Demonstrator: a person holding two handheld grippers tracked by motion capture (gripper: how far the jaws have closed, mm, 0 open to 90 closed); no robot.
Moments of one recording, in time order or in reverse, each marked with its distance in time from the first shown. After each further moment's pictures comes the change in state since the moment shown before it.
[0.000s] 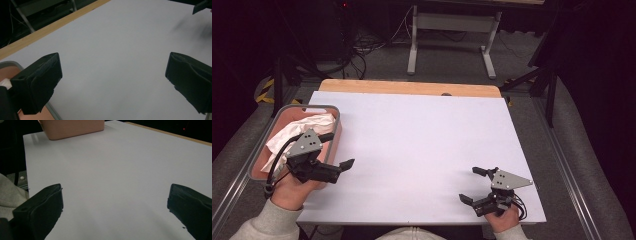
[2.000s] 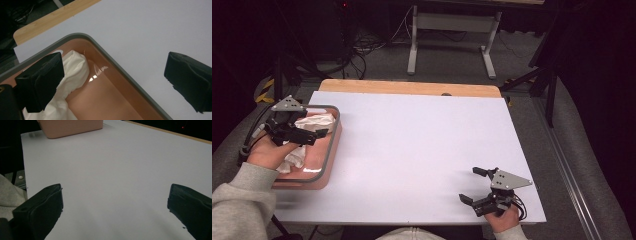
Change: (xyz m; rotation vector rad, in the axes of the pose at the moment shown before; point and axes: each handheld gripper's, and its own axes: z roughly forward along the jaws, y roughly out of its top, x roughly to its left) left arm 0.112 0.005 0.002 0.209 0.132 -0.113; right arm 0.000 -0.001 0.000 0.009 -0.011 0.005
